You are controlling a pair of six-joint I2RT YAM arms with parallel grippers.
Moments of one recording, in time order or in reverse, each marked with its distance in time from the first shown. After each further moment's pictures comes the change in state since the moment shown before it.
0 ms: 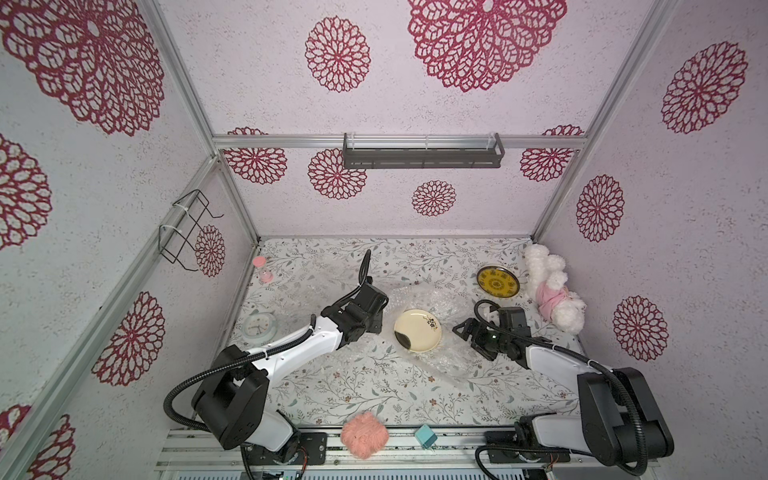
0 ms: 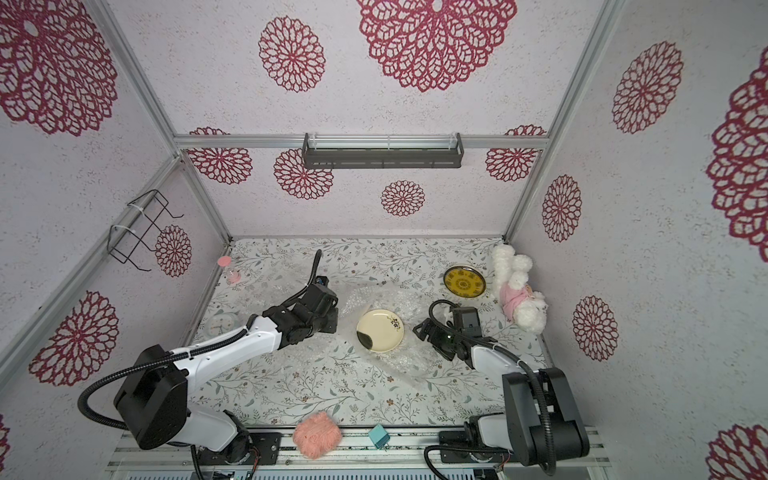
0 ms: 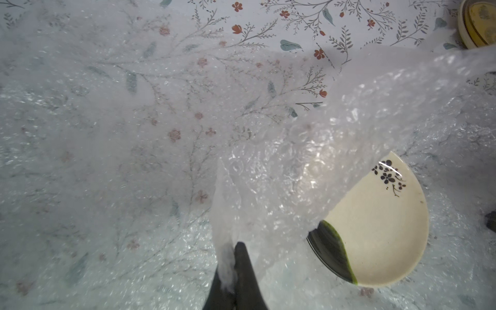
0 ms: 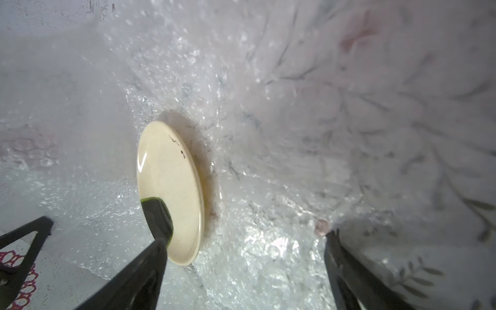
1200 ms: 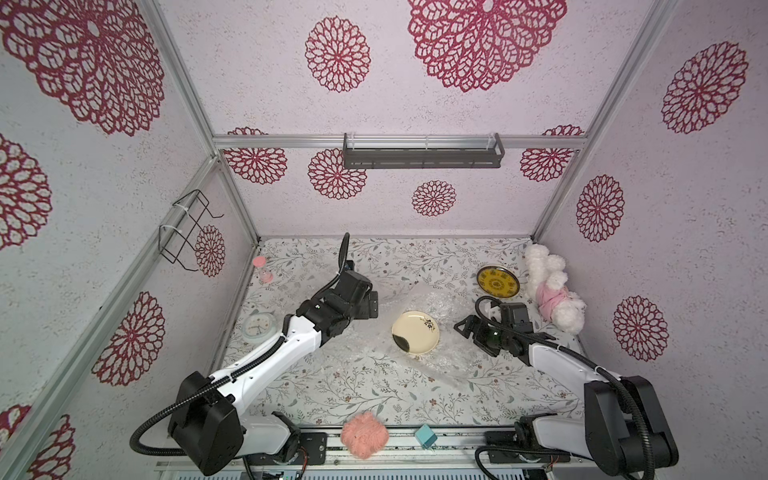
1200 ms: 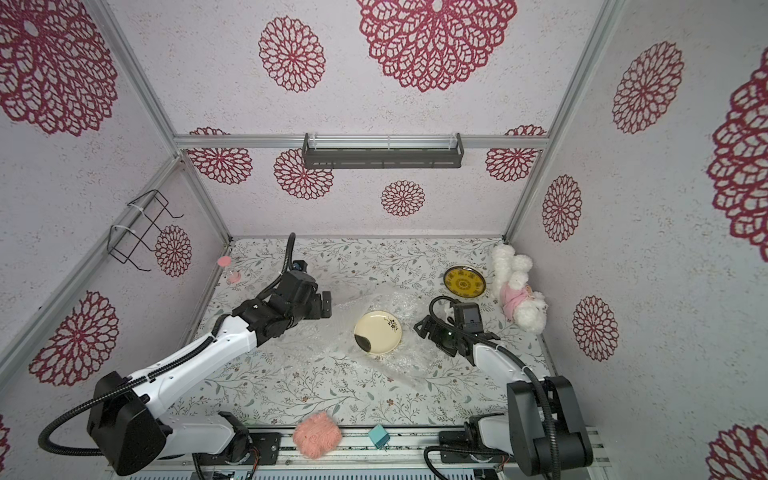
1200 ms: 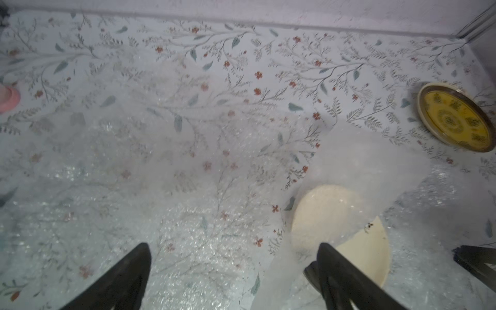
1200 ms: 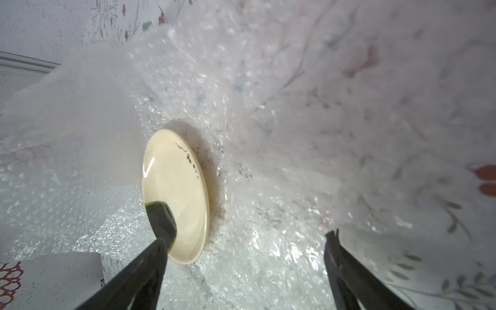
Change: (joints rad) left arm 0.084 -0.118 0.177 -0.134 0.028 0.066; right arm 0.000 -0.055 0.078 -0.121 0.027 -0.067
